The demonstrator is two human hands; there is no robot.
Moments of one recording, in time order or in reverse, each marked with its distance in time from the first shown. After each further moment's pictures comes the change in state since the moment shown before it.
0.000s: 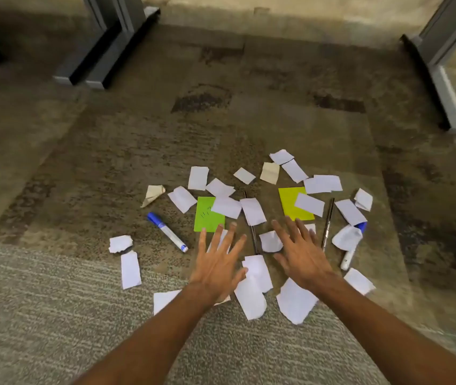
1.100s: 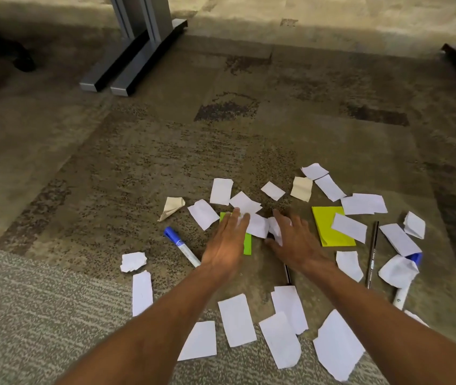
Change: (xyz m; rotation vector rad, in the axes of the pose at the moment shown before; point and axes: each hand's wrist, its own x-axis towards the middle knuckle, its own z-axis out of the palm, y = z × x) left_hand 0.071 -0.057 -0.009 -0.283 0.082 -0.133; right_hand 0.107 -0.049 0.005 0.239 0.048 0.076
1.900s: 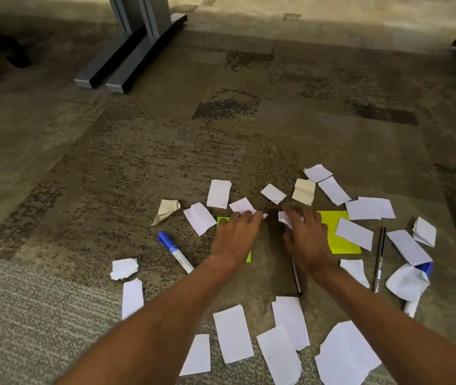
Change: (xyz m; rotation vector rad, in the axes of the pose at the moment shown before) left_hand 0.040 0.017 0.001 0.317 0.126 0.063; right_hand 0.017 0.019 -0.001 -0.010 0.248 -0.040
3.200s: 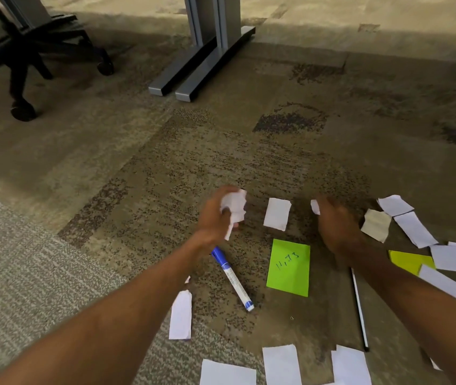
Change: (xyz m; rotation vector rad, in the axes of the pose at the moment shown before) left_hand -0.001 -0.147 -0.033 -1.096 0.270 -0.505; right_hand 0.097 -0.064 0.003 0.188 -0.112 -0.092
